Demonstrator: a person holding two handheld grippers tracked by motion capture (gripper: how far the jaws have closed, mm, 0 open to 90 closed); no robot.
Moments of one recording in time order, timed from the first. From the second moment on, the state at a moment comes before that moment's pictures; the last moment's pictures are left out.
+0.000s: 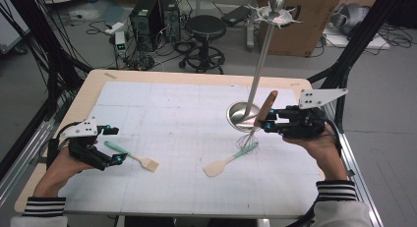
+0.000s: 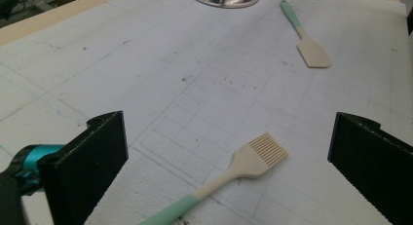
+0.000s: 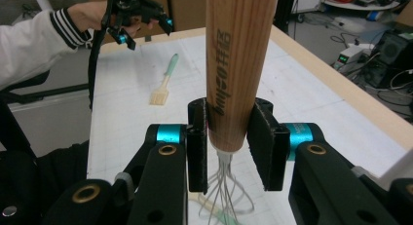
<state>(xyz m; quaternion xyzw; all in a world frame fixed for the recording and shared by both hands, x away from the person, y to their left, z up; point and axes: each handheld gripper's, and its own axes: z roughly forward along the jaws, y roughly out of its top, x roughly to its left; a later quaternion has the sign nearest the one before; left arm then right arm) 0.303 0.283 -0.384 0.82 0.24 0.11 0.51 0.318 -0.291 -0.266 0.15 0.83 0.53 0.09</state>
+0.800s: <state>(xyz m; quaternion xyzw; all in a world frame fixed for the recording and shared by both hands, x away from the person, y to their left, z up) 0.305 0.286 -0.384 0.82 0.24 0.10 0.51 0.345 -0.333 -0.204 0.21 0.82 0.52 0.11</state>
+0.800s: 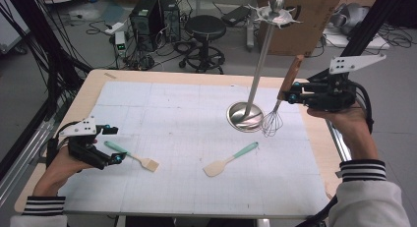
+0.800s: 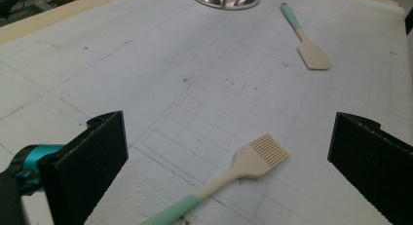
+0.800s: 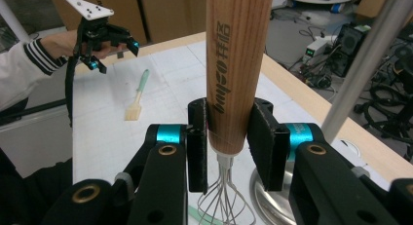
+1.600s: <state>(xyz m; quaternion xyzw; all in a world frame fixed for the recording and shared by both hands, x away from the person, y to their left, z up) 0.306 0.293 -0.384 0.82 0.25 0.11 0.51 0.388 -0.331 -0.163 0.21 0.83 0.50 0.10</state>
